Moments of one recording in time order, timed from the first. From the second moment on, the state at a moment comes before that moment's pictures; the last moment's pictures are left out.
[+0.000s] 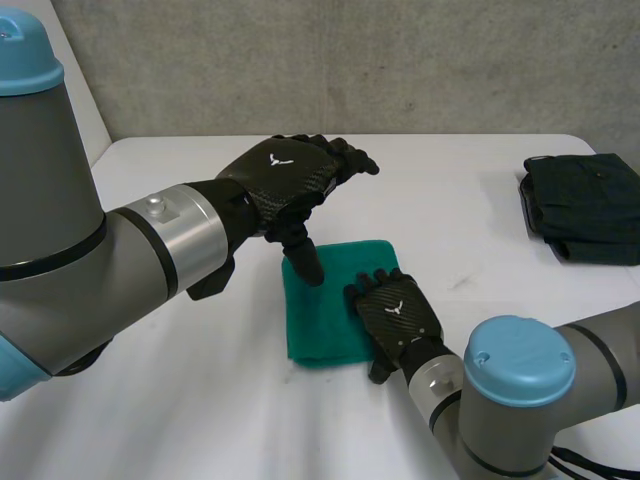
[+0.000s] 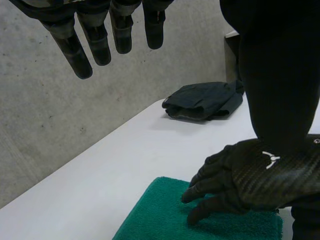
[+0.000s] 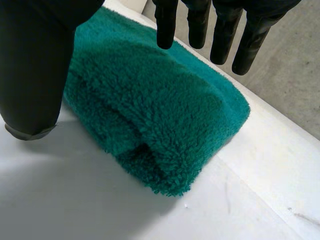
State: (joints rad) left arm 4.11 -1.85 -1.22 2.85 -1.25 3.30; right arm 2.23 -1.03 1.79 -0.50 1.56 2.83; left_hand 0.20 0.21 0.21 0.21 0.05; right_hand 0.21 0.23 0.22 0.24 0.07
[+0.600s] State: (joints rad) left arm 4.11 -1.86 -1.23 2.86 -1.25 3.30; right arm 2.25 -0.88 1.61 -0.57 1.56 2.74; left_hand 0.20 0.21 0.21 0.21 0.05; right_hand 0.33 0.35 0.38 0.38 0.18
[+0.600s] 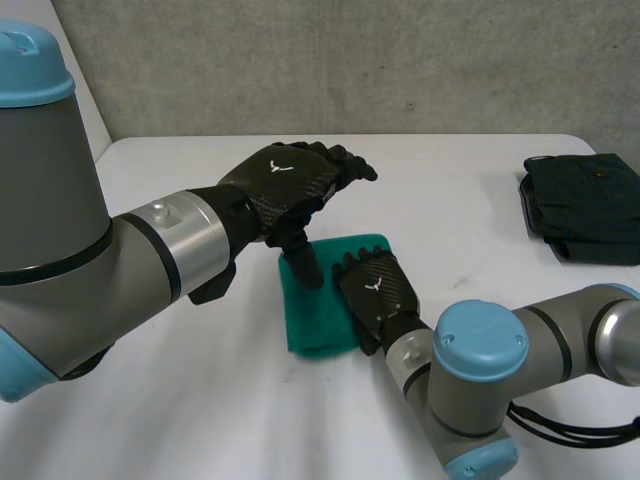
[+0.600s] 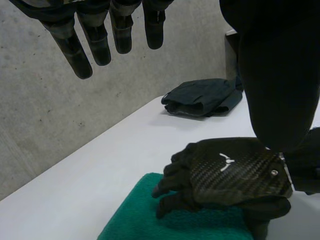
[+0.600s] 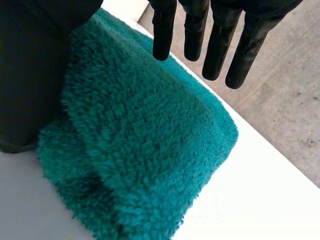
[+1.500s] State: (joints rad) left arm 4.14 -1.88 -1.23 2.87 -1.25 3.25; right arm 2.25 -0.78 1.36 -0.35 1.54 2.75; left_hand 0.20 0.21 0.21 0.21 0.05; right_hand 0.40 0.44 0.44 0.44 0.29
